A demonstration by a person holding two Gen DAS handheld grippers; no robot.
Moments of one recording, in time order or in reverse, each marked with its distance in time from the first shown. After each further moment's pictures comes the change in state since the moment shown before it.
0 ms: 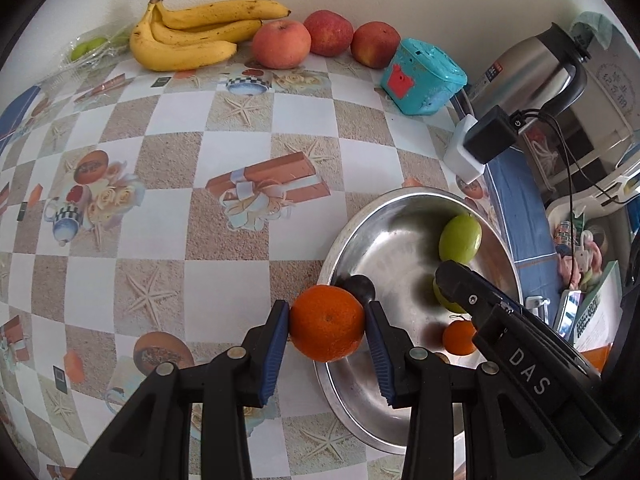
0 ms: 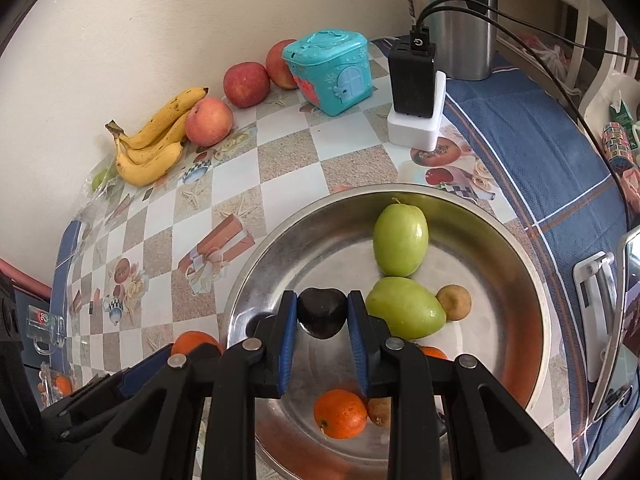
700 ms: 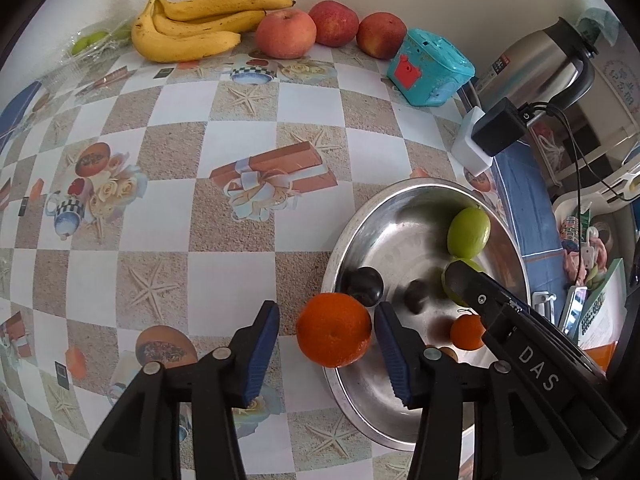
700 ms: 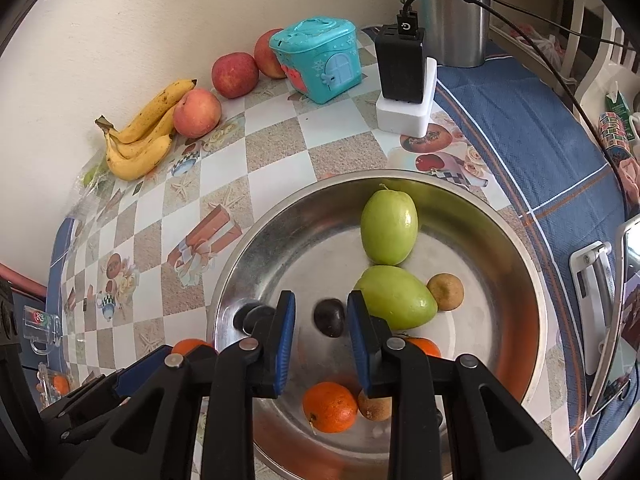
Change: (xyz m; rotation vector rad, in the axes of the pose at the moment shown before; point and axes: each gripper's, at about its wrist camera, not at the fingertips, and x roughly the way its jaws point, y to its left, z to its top) left arm 0.004 0.003 0.002 -0.008 0.031 0.009; right arm 0.004 -0.005 -0.003 0.015 0.033 -0.020
